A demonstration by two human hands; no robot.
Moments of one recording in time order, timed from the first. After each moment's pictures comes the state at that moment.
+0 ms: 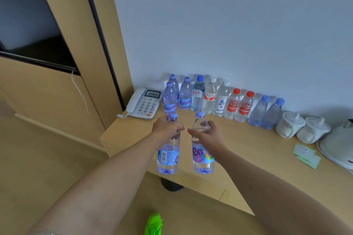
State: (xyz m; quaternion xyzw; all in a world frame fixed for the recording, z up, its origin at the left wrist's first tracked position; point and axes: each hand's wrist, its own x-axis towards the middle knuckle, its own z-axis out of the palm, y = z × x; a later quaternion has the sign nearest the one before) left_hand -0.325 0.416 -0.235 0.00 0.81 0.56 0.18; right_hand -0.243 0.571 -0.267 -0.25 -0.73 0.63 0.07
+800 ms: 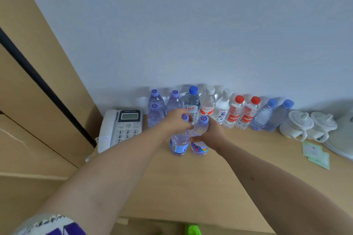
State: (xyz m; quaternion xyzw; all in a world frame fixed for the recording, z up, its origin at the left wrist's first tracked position) left_hand -0.541 0.526 -0.250 0.34 0.84 0.34 0.27; right_hand -0.416 0.640 -0.286 -0.37 -0.81 0.45 0.05
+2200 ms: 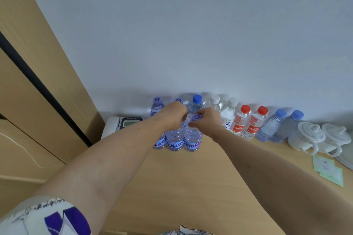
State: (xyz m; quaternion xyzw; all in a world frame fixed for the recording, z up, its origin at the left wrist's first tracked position) left_hand -0.588 0.539 -0.219 0.49 0.86 0.01 0.14; right_hand -0.481 0.653 -0.249 -0.34 -0.85 0.40 0.07
